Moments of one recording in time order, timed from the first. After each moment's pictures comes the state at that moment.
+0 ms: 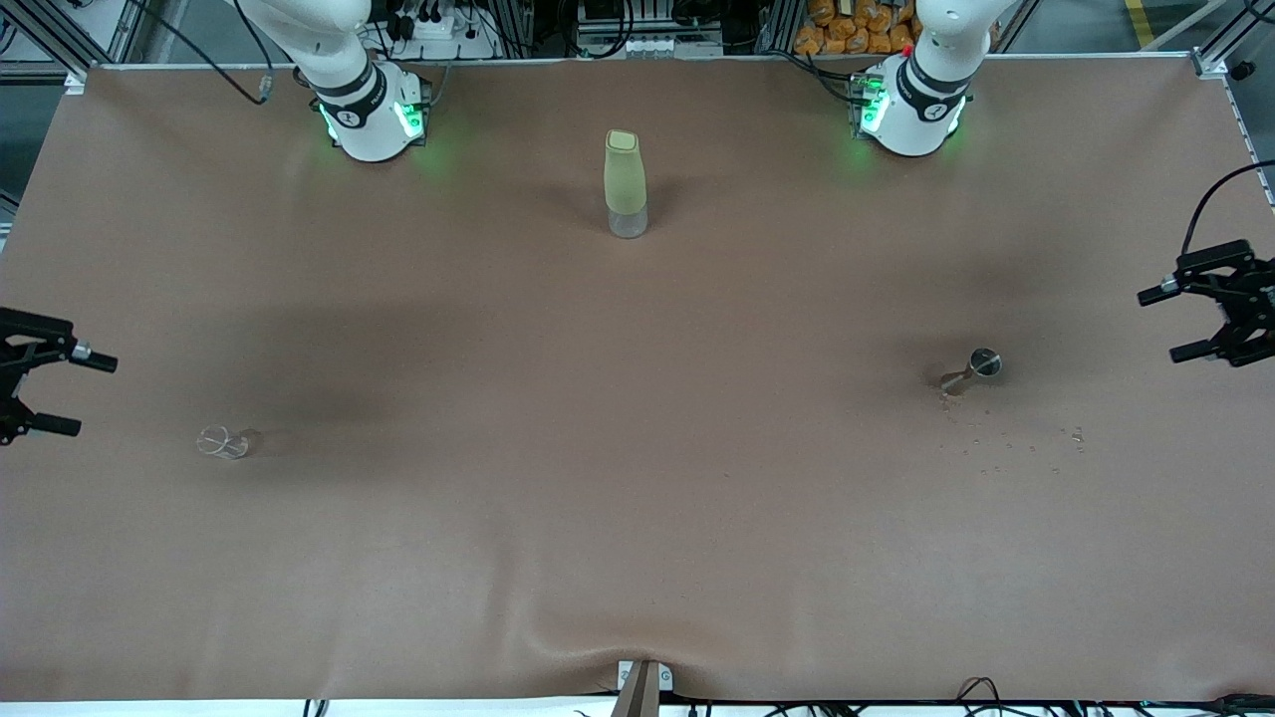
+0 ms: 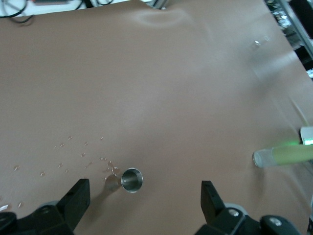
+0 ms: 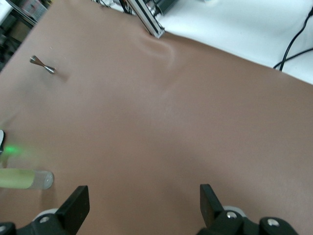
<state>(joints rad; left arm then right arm) 0.65 0.16 -0.23 -1.75 -0.65 1.66 1.08 -0.31 0.37 0.00 -1.31 0.63 1.54 -0.98</state>
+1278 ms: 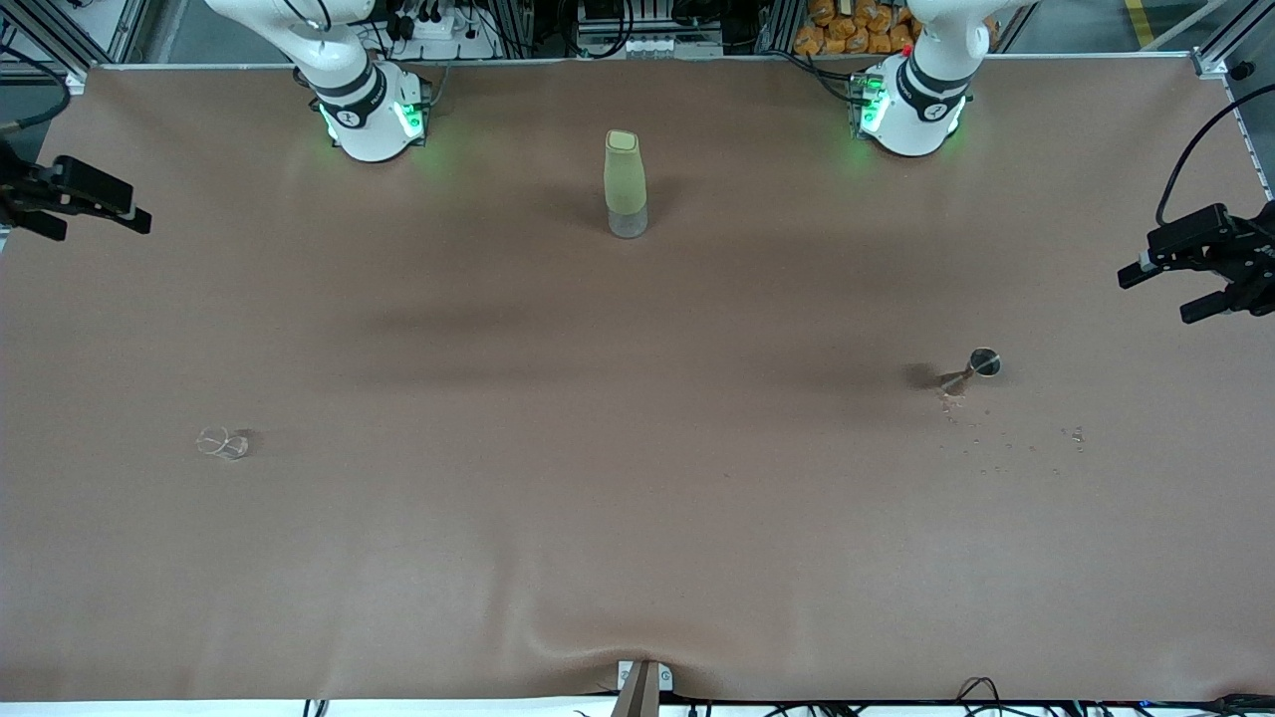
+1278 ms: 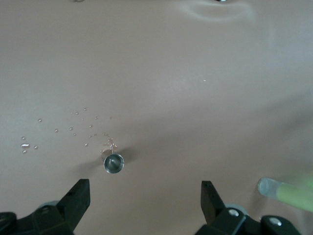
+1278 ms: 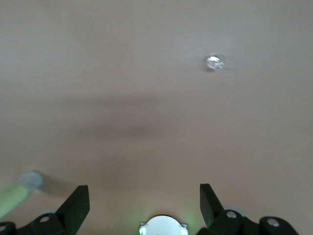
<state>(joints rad) 0.18 0.01 0.00 -1.66 -0.40 1.68 0.45 -0.02 0.01 -0.01 -1.44 0.03 1.33 -0.01</state>
